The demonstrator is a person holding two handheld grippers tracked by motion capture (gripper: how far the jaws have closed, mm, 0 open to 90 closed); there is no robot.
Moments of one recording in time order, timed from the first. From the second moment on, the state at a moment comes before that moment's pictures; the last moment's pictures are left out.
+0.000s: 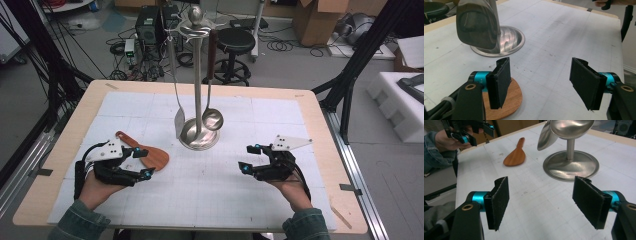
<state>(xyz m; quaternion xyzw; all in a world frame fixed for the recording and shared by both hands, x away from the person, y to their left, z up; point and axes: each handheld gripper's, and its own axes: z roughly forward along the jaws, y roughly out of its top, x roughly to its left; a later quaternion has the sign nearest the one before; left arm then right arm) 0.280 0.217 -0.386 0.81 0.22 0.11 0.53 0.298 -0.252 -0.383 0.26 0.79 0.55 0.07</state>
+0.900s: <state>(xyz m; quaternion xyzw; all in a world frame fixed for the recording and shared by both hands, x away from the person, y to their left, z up) 0.301 0.231 -0.393 0.81 0.25 0.10 0.52 0.273 -0.276 -0.405 0.27 0.79 0.54 0.09</state>
